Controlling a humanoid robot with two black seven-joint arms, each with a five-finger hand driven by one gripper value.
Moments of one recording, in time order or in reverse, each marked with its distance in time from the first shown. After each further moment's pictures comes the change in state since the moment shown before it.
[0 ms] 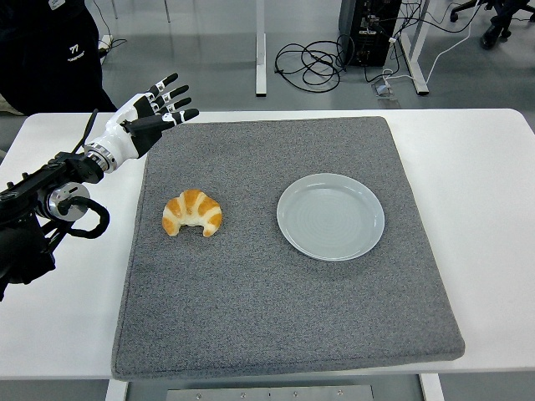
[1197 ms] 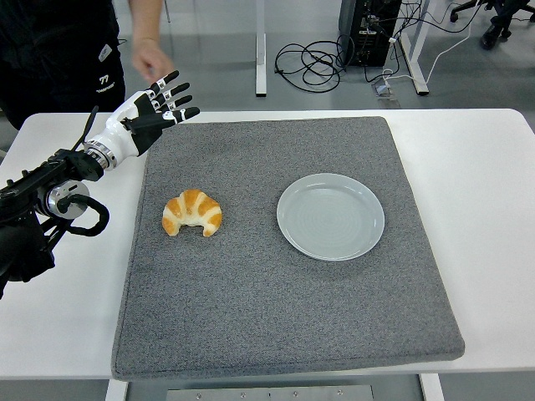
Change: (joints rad) left arm -0.007 0.001 -0.002 0.001 0.014 -0.003 -0.001; right arm 0.000 0.000 0.000 0.000 0.000 0.000 0.000
